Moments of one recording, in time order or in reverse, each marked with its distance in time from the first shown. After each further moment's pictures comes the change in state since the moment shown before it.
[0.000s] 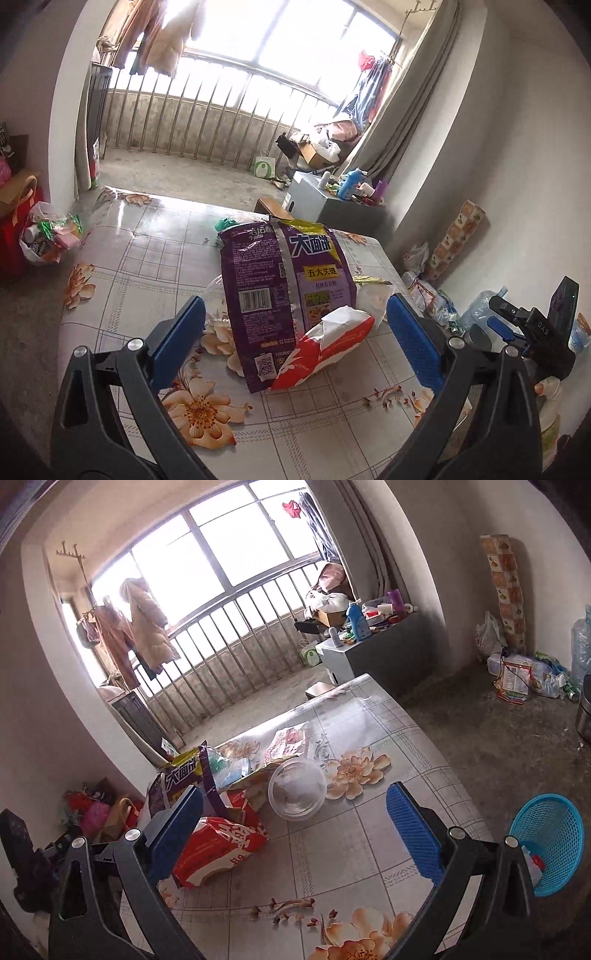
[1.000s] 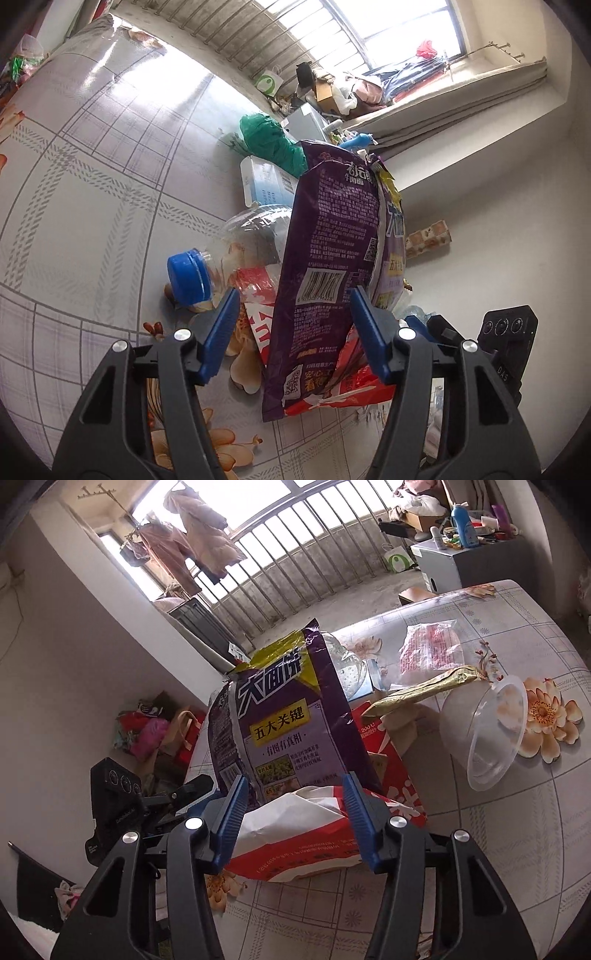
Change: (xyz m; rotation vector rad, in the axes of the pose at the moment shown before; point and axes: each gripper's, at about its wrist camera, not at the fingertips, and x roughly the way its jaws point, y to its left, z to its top) left arm 0.139 0.119 -0.032 -0.444 0.289 -0.274; right arm 0.148 0.100 -0.034 -0.079 0.398 0.270
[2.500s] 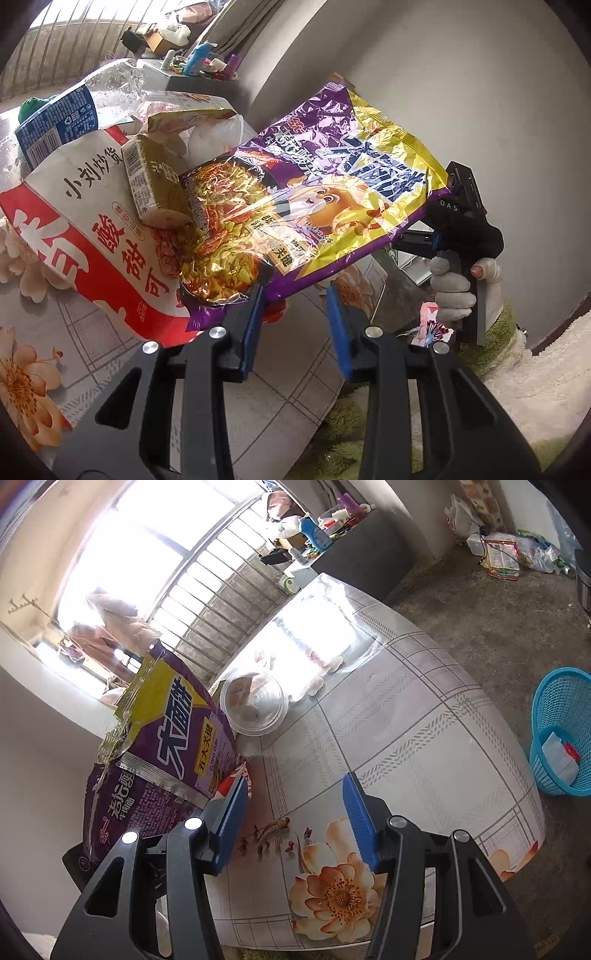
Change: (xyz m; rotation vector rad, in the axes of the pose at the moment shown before) left arm 0.057 -0.134 -0.132 0.614 0.340 -0.180; right arm -0.160 -0.141 -0.086 0.401 -0.177 -0.130
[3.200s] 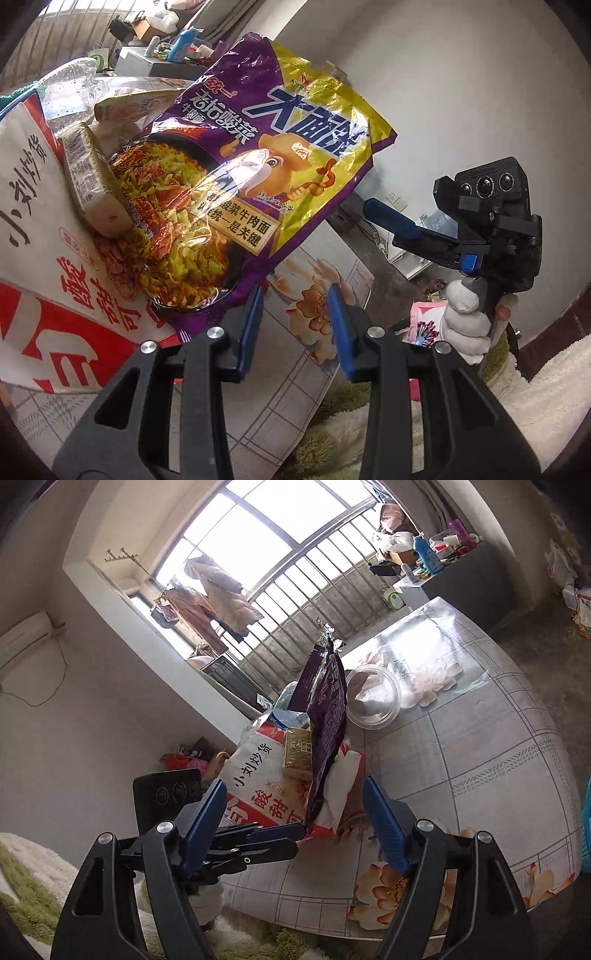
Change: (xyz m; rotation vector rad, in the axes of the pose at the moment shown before) left arm 0.047 -0.029 0.005 0.004 0.049 -0.032; right arm -0.014 0.046 -0.028 -0.284 -0.006 0.310
